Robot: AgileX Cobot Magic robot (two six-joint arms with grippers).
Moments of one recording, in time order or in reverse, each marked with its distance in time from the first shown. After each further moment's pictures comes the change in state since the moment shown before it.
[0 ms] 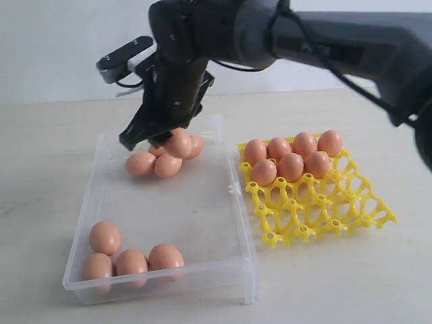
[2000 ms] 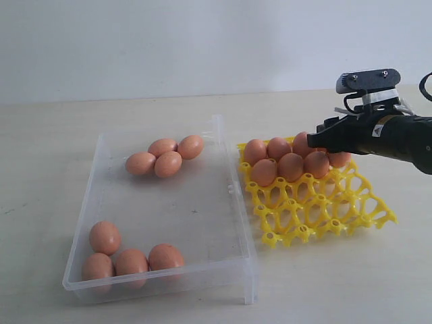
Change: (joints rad) left arm 0.000 0.000 0.000 0.000 0.000 0.000; right arm -0.599 -0.301 1.082 -0.065 -1.297 0.209
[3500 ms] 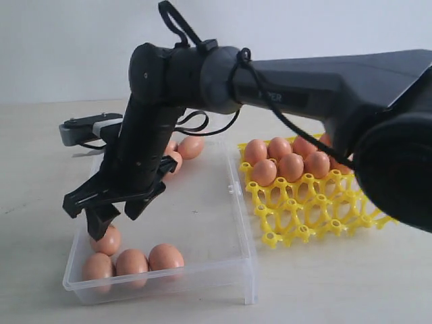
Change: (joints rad) left arm 0.000 0.000 0.000 0.000 0.000 0.000; right arm 0.672 0.434 -1.093 0.594 1.470 -0.349
